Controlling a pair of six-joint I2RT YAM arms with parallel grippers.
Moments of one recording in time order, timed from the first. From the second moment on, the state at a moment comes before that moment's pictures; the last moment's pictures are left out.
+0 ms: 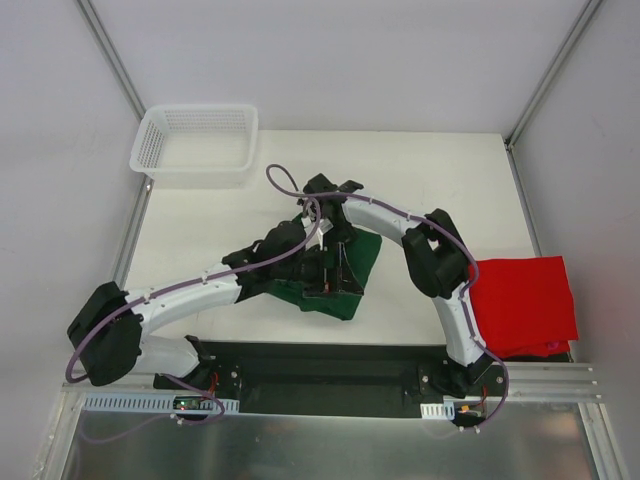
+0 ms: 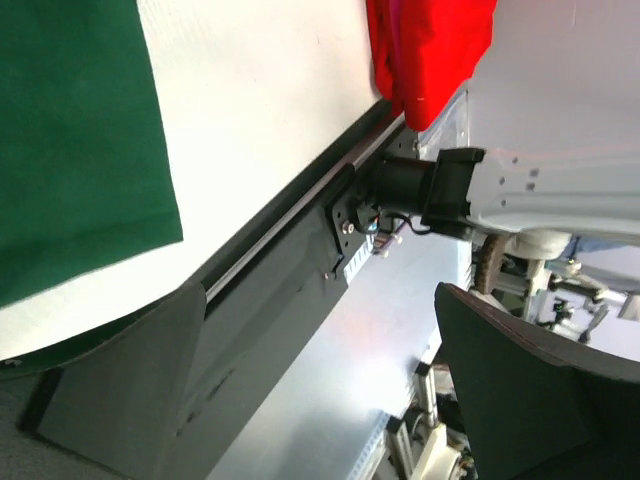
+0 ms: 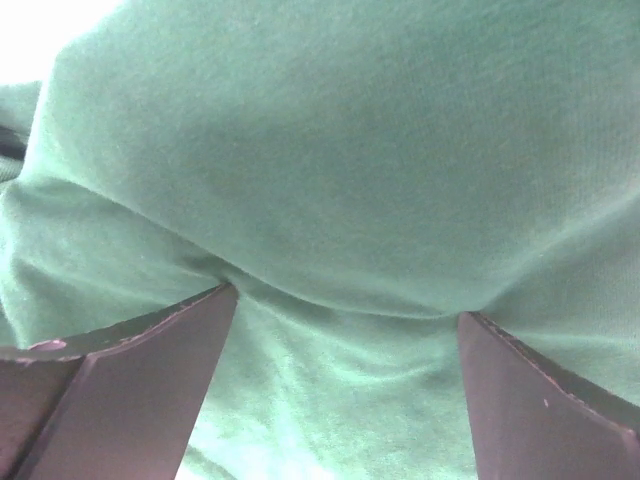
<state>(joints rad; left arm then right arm) -0.87 1.30 0.77 -0.03 0.46 -0.99 0.76 2.19 1.75 -0.88 -0.11 0.14</state>
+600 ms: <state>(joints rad) -0.80 1.33 0.81 -0.19 0.31 -0.73 0.76 2.19 1.75 -0.88 -0.12 0.15</state>
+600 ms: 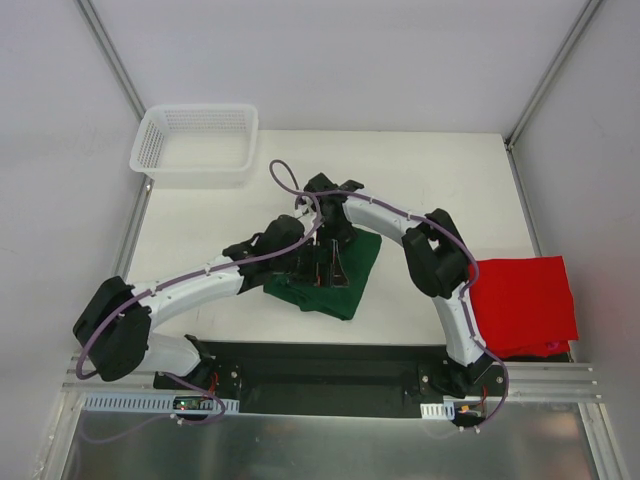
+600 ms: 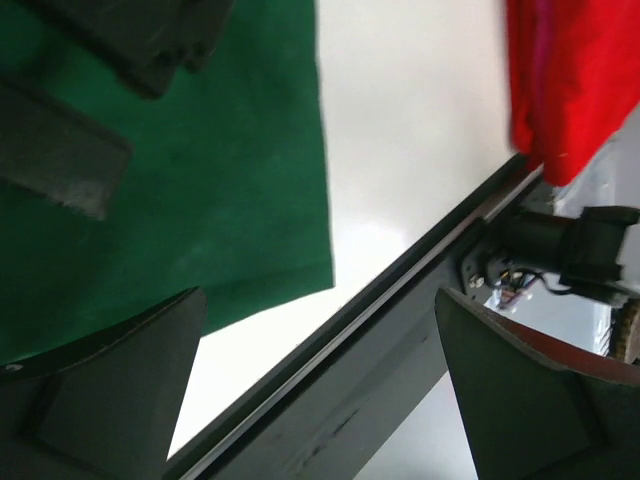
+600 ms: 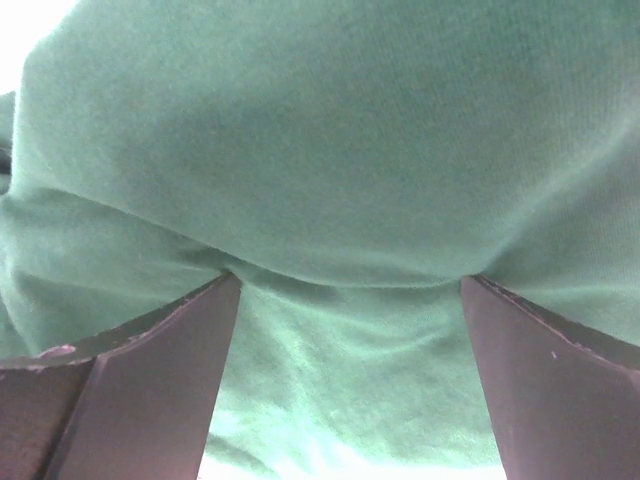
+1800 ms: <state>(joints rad) -0.76 1.21 0.68 -0.31 0.20 -0.69 0.71 2.18 1.74 -0.87 -0.19 0.16</state>
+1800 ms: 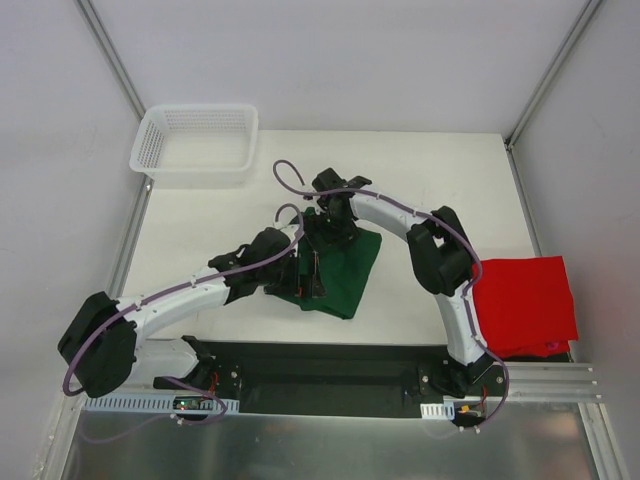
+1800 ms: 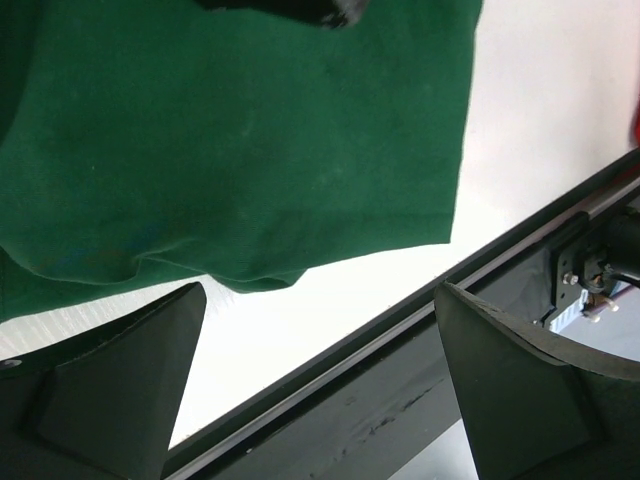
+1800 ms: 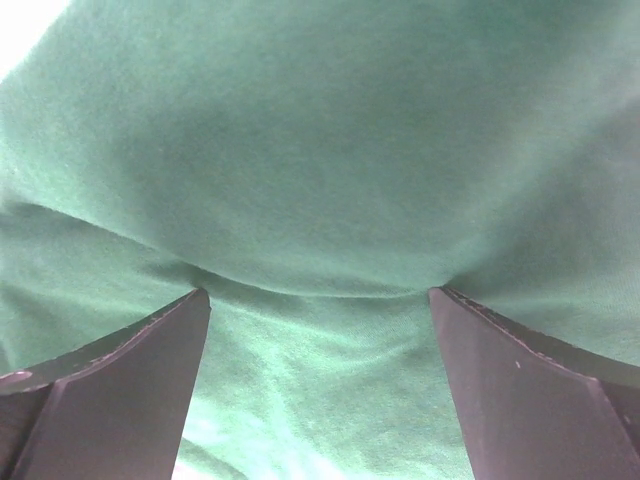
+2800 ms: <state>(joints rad) -0.77 1.38 0.76 -0.18 0.21 -0.59 0.64 2.15 1.71 -0.82 -0.24 0.16</state>
